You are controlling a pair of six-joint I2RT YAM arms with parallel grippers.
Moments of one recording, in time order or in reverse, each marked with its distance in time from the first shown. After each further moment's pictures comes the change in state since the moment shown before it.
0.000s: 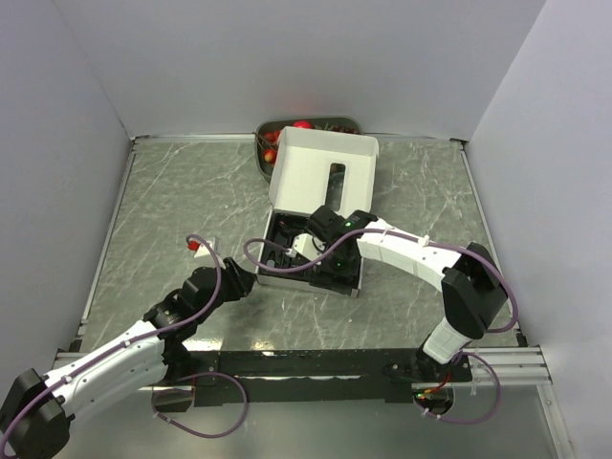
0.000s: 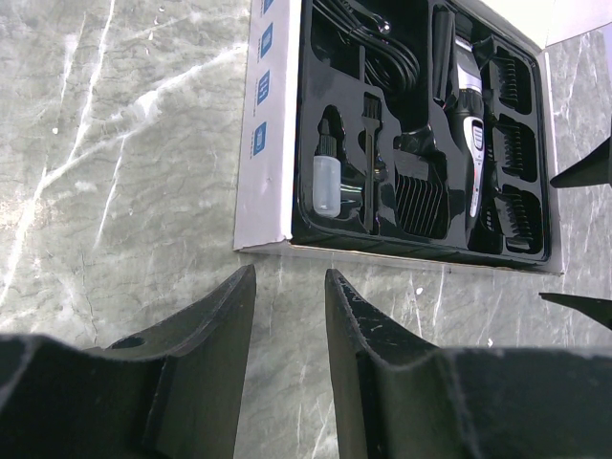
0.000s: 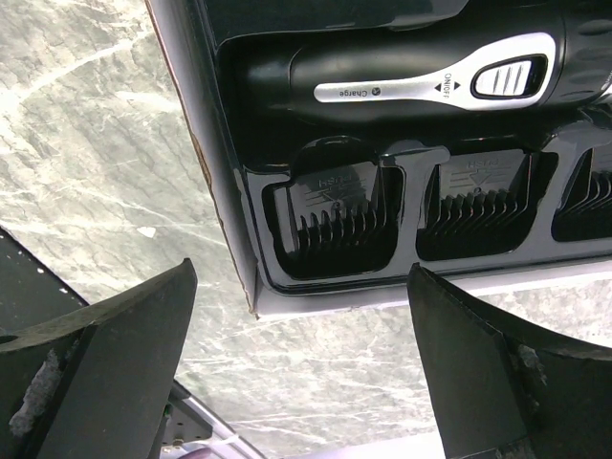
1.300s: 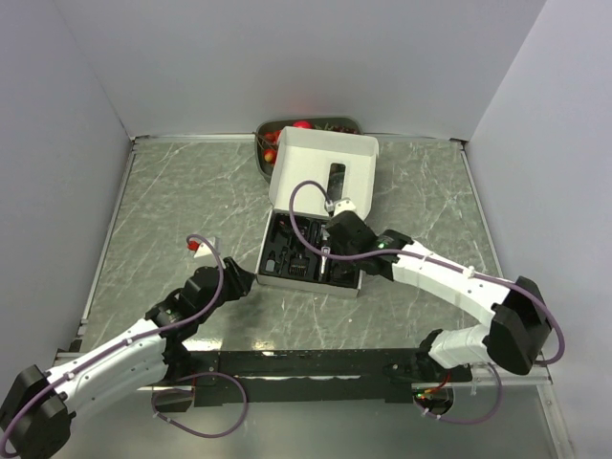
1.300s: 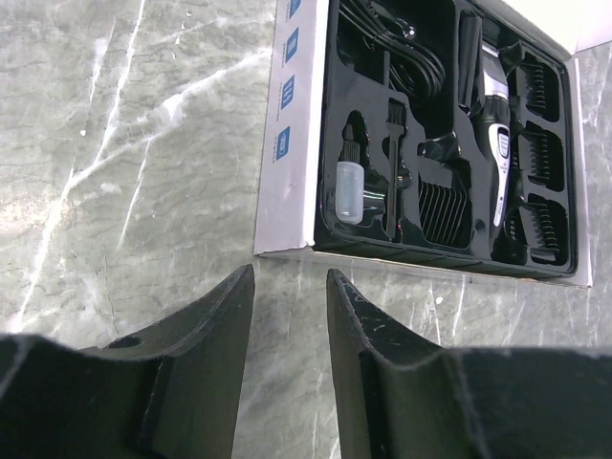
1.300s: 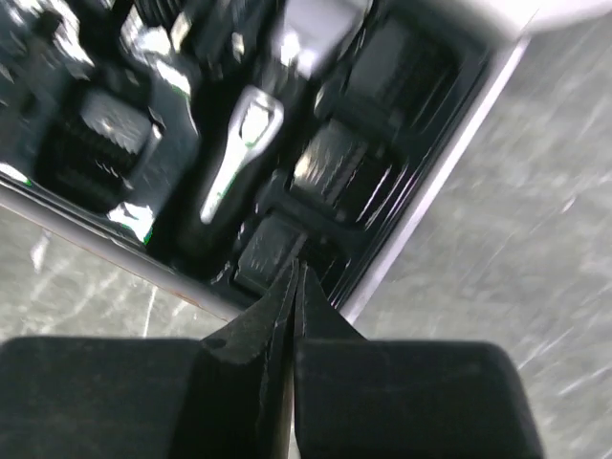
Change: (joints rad) left arm 0.000 0.023 0.000 -0.001 -0.038 0.011; right arm 0.004 -0.302 -0.205 0.335 0.325 0.848
